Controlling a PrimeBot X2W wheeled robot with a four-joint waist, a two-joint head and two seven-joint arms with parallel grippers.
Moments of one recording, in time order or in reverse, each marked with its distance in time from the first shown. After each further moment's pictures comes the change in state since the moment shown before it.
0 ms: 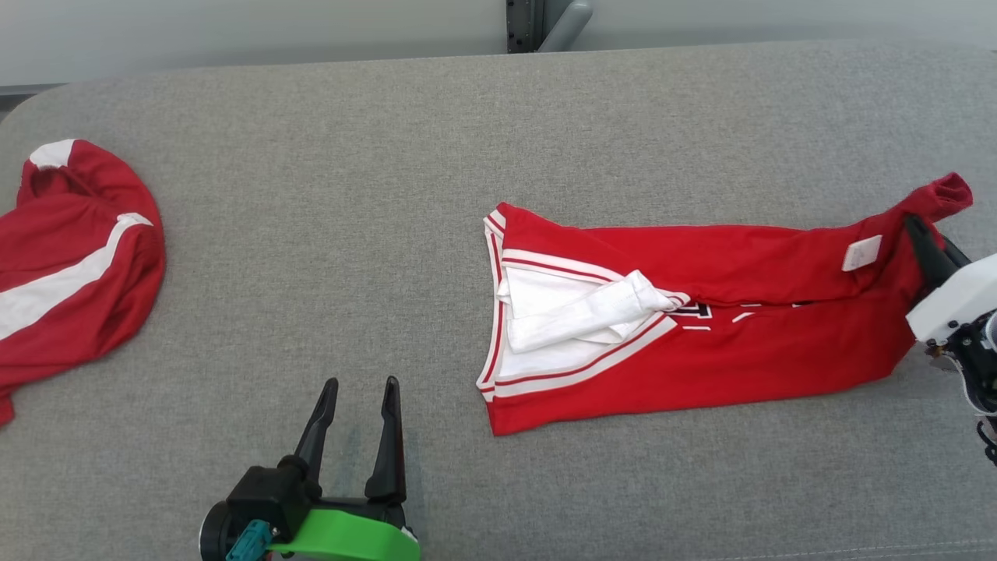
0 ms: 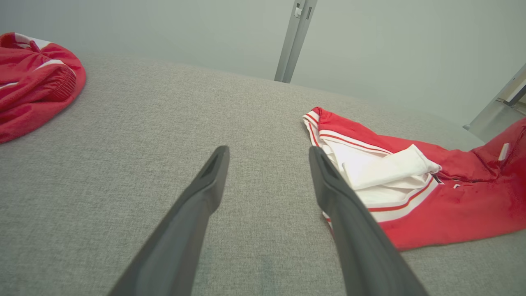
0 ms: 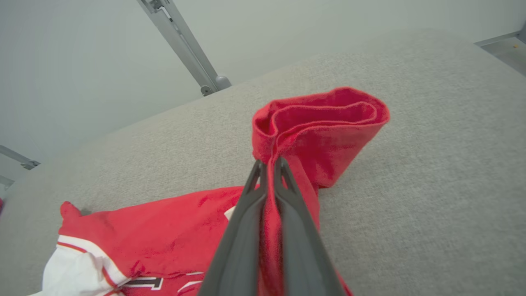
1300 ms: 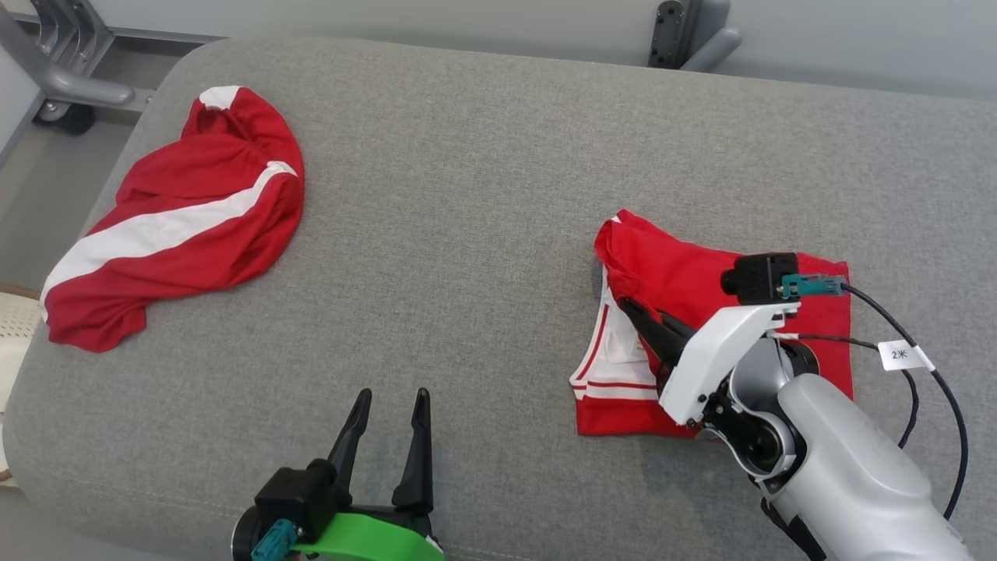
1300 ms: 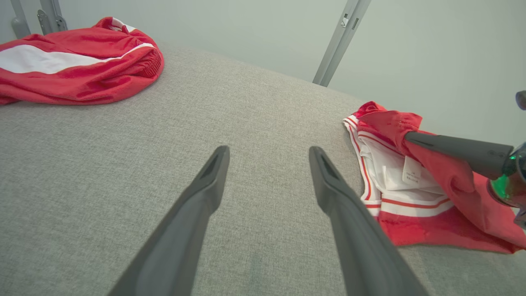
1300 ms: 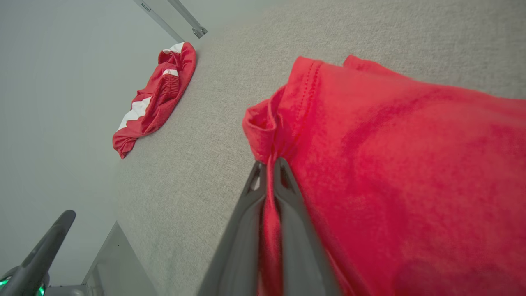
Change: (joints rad) left arm -0.013 -0.001 -0.077 0.043 -0.070 -0.001 0.000; right arm 0.094 0.393 0.041 -0.271 -0.248 -0.001 0.281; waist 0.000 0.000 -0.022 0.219
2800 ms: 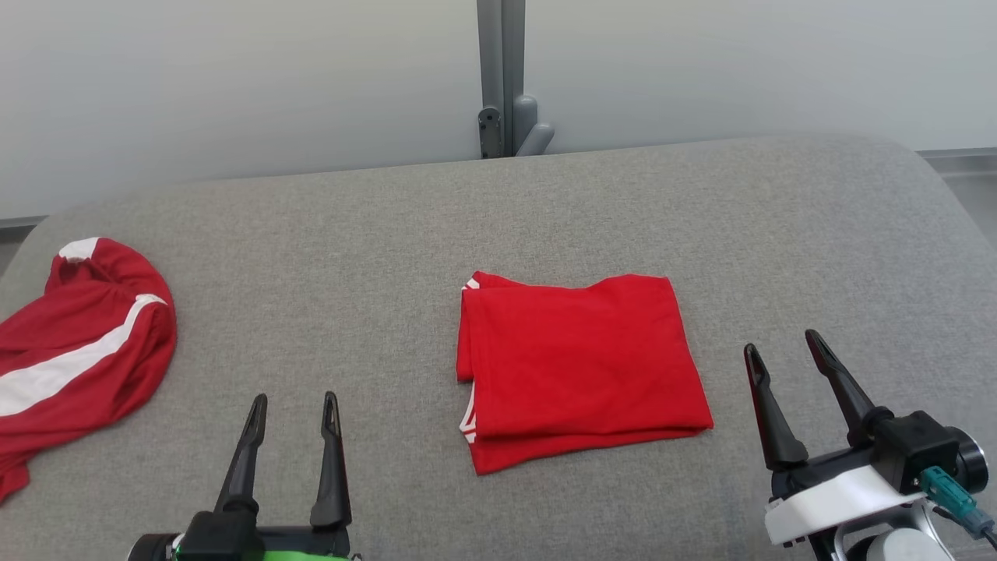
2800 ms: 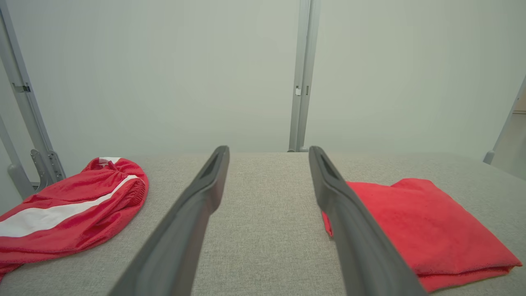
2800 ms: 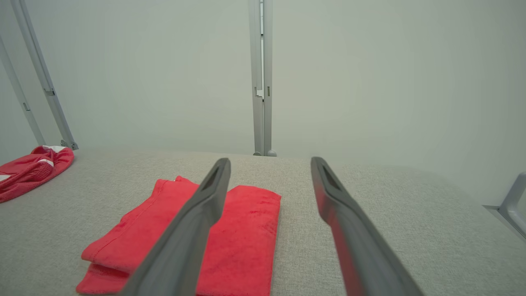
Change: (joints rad) left arm 0.128 0.000 0.212 -0.206 0.268 0.017 0.000; right arm 0.473 0.025 -0.361 -0.352 -0.648 0.000 -0.450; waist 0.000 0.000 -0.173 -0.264
